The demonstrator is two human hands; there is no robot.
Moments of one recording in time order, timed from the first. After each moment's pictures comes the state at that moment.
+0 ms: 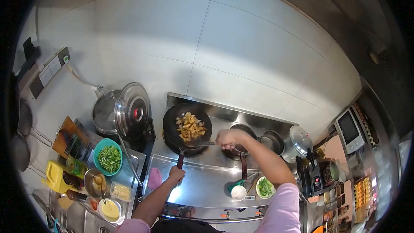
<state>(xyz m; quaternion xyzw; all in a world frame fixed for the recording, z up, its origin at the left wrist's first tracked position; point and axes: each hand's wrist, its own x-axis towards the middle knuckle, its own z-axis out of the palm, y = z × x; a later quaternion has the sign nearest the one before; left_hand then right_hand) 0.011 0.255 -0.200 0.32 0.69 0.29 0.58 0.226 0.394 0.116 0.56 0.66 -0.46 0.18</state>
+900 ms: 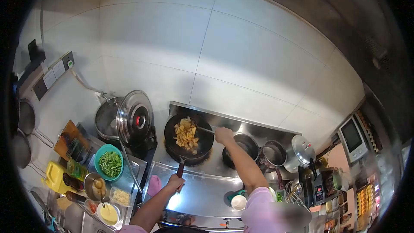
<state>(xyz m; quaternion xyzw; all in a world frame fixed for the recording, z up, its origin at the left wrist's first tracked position) 0.004 0.256 -0.211 0.32 0.65 0.31 0.62 0.225 0.487 0.005 0.58 0.81 0.01 0.07</state>
